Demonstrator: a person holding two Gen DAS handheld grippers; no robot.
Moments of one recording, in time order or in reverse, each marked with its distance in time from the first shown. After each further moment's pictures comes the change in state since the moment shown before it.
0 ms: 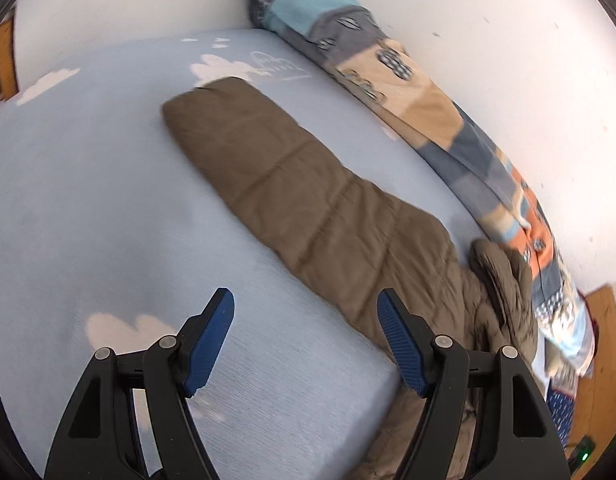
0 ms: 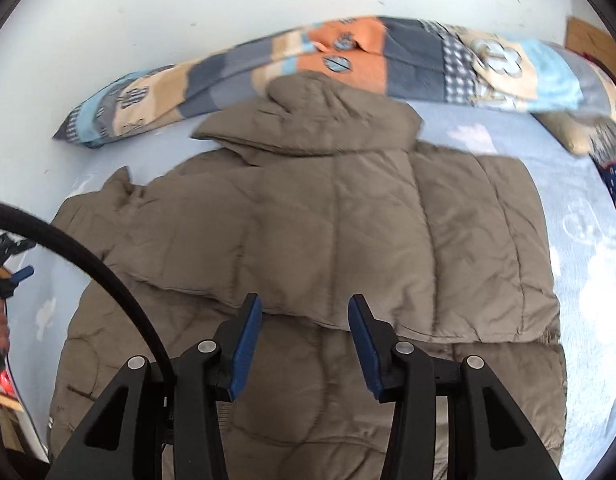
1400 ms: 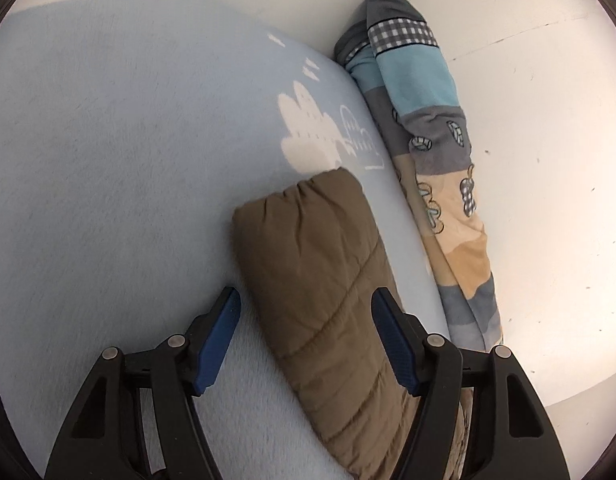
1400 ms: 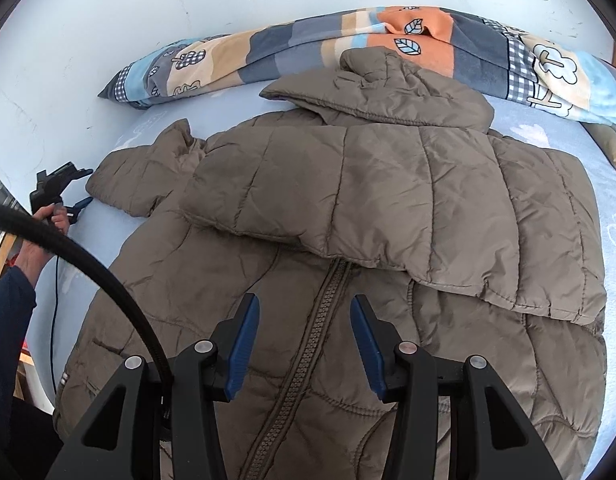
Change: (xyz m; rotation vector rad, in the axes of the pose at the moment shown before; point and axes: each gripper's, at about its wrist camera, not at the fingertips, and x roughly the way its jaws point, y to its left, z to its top) left arm 0.109 0.137 0.121 -0.361 -0.108 -0.230; right arm 0.005 0.043 -0.029 -0.090 0.072 0.130
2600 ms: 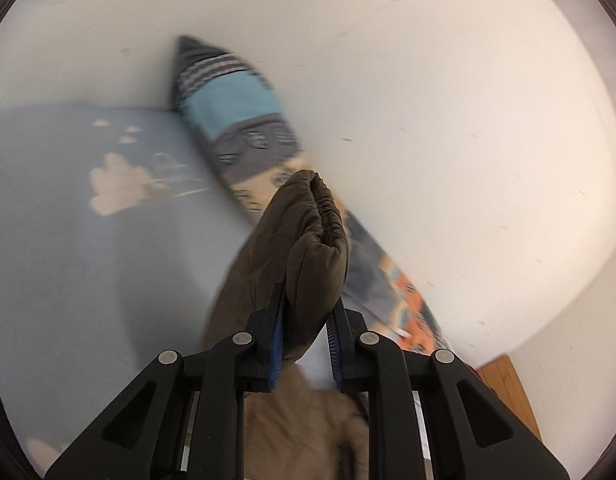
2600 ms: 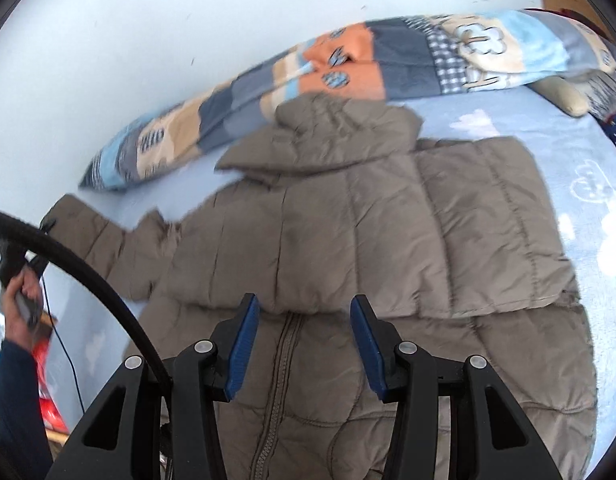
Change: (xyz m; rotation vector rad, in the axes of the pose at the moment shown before) left arm -0.119 -0.190 -0.072 0.300 -0.082 -0.283; right arm -0.051 -0.055 0.015 0.278 -0.158 0.000
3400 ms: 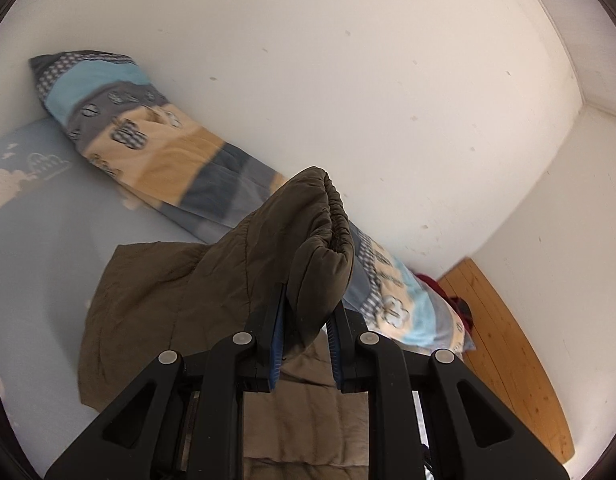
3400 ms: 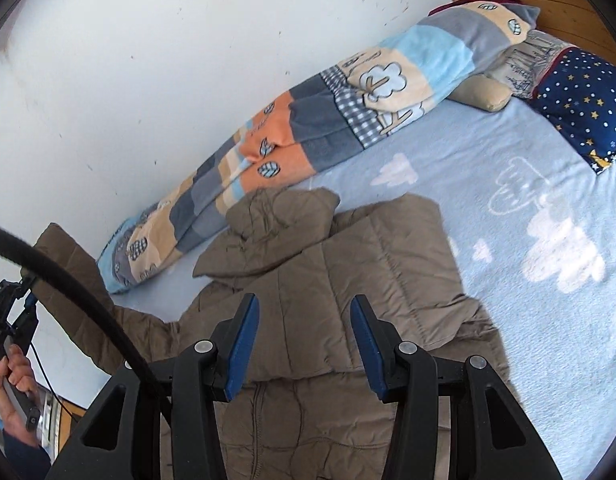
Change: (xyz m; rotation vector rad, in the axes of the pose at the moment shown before) left arm 0.019 -0.248 -0.127 0.257 0.209 -0.145; right arm -0.092 -0.084 0.038 0.254 -0.184 -0.003
